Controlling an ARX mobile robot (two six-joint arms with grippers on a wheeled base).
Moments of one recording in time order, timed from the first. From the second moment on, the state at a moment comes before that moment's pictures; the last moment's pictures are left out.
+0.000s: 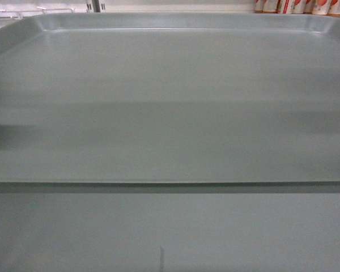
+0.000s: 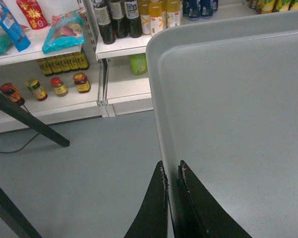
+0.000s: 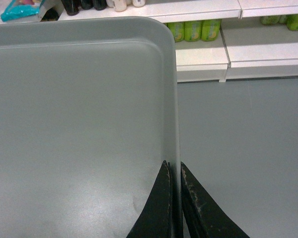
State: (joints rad) left arm -0.41 0.96 0.56 0.07 -0.32 -0.02; right arm 0.34 1.07 0.71 -0.09 0.18 0.21
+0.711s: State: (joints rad) left arm -0.41 0.96 0.56 0.06 -0.31 -0.01; right arm 0.34 1.07 0.71 -0.09 0.18 0.21
